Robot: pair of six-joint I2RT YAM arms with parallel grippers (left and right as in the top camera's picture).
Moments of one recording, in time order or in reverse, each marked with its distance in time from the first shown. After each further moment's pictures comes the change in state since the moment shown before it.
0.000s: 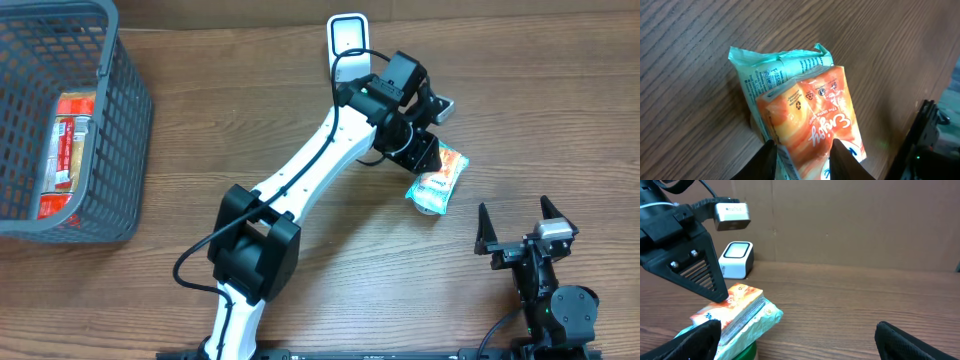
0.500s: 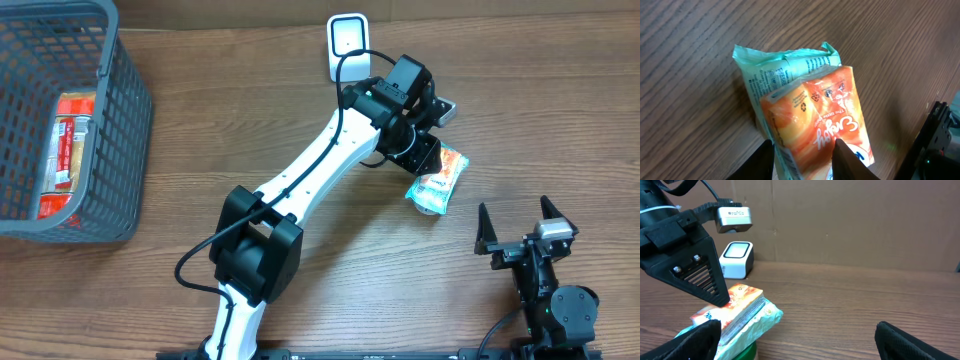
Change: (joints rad) left arm -0.013 0.000 -0.002 0.002 -0.047 -0.009; right arm 0.000 0.000 0.000 0.000 0.000 0.000
